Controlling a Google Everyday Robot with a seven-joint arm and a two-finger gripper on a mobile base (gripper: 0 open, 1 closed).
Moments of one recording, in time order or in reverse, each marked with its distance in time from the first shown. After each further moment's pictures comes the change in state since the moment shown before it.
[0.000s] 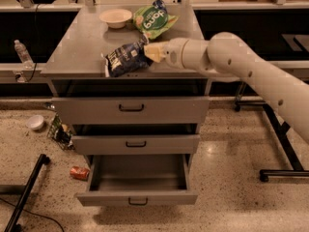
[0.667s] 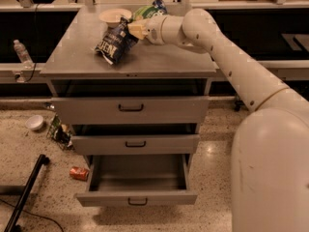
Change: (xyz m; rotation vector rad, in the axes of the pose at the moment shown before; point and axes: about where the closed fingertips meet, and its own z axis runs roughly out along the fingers) arm -0.059 -0.036 0.103 -0.039 -0.047 -0.153
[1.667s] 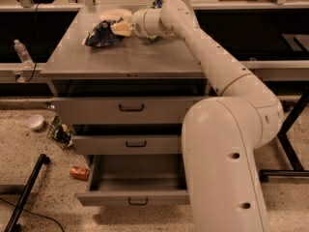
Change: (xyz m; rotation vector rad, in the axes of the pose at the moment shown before) arm 0.002 -0.016 0.065 0.025 0.104 -0.091
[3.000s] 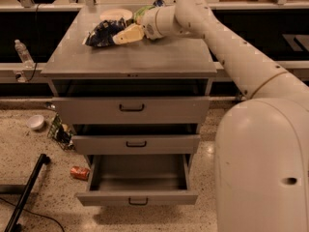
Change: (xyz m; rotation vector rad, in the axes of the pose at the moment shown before) arm 0.001 0.015 -0.066 -0.011 0.052 -0.064
